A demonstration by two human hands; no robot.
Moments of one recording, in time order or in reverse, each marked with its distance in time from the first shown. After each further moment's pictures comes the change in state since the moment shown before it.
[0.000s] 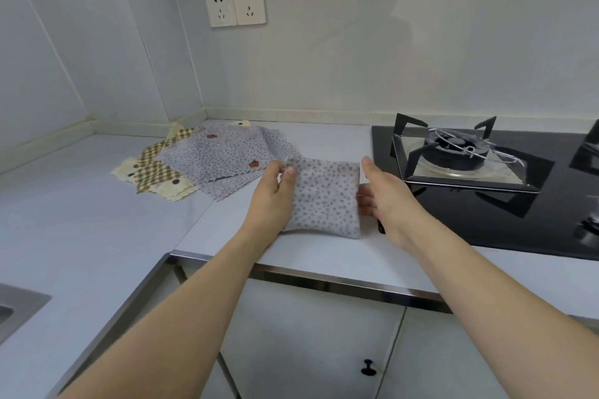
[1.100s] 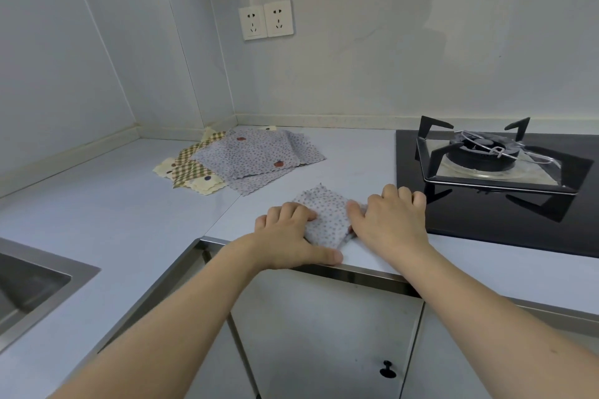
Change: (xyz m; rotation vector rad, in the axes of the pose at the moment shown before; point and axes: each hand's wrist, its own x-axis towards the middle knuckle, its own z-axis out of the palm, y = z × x) left_hand -0.057 0.015 -0.032 0.811 -0.541 -0.149; right_hand -0.015 0.040 0.020 -1.460 0.325 -0.394
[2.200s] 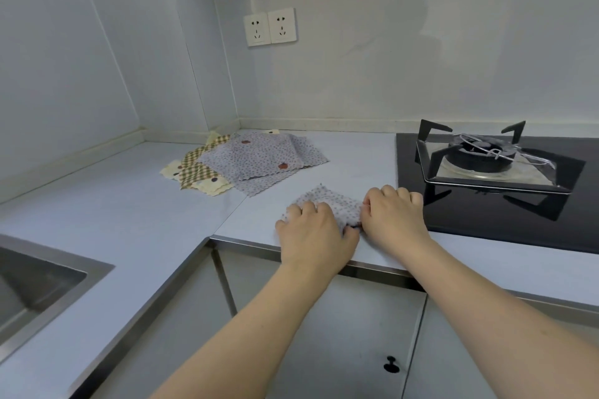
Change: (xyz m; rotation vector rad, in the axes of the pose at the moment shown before) left_hand -0.004 0.051 0.034 0.169 0.530 -0.164; right_hand 0.002 0.002 0.004 0.044 0.022 -0.071
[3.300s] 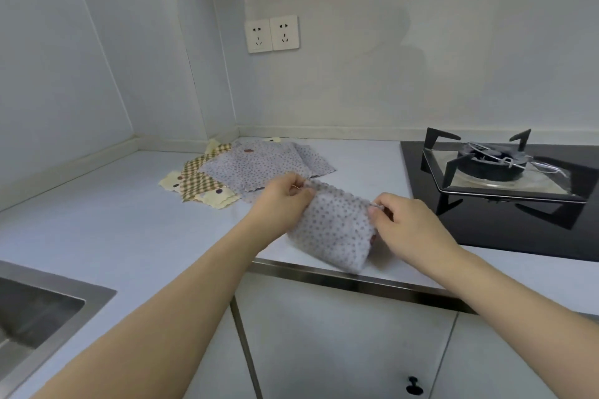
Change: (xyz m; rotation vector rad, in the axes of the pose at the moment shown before) left_hand 0.071 -0.088 -0.036 -0.871 -0.204 0.038; right_hand -0.014 -0.021 -0.043 0.505 -0.069 -0.025
